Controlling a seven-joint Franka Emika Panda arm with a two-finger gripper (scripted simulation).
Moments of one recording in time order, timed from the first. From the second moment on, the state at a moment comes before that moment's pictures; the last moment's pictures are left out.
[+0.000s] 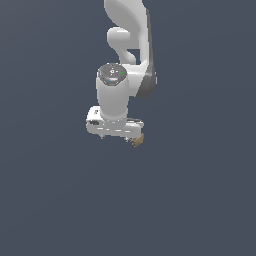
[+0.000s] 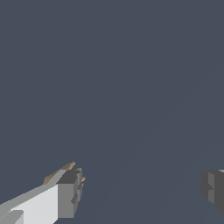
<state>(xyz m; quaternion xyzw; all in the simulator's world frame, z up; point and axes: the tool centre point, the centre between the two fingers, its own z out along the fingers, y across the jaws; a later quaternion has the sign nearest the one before) 0.001 -0.055 0.161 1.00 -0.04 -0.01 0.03</state>
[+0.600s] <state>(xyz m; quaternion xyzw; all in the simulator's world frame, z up) -0.014 -0.025 0.144 0.99 -0.12 -0.01 0.02</state>
